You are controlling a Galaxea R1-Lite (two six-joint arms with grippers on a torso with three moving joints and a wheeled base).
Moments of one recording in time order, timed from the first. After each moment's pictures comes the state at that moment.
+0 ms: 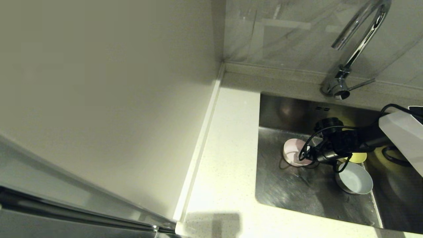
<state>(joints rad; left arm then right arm) 0.00 0.00 0.00 -0.01 0.00 -0.01 -0.05 2.38 -1.53 0.06 -0.10 0.28</state>
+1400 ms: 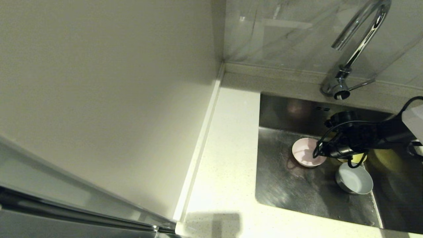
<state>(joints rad) 0.00 0.00 0.00 -0.01 0.00 -0.01 -0.12 2.27 -1.45 0.04 -0.10 0.14</state>
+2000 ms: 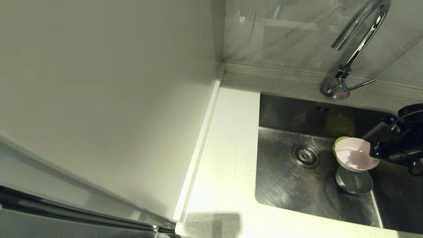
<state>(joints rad) 0.00 0.00 0.00 -0.01 0.00 -0.01 -0.40 1.99 -1.30 0.19 0.05 0.08</state>
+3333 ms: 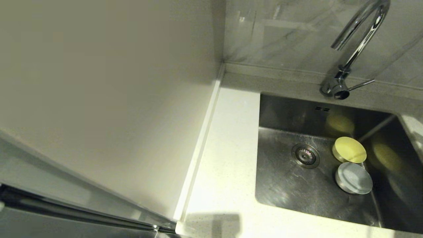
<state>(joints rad) 0.00 0.00 0.00 -0.01 0.00 -0.01 -0.75 1.52 -0.93 -1.52 -0.34 0.25</state>
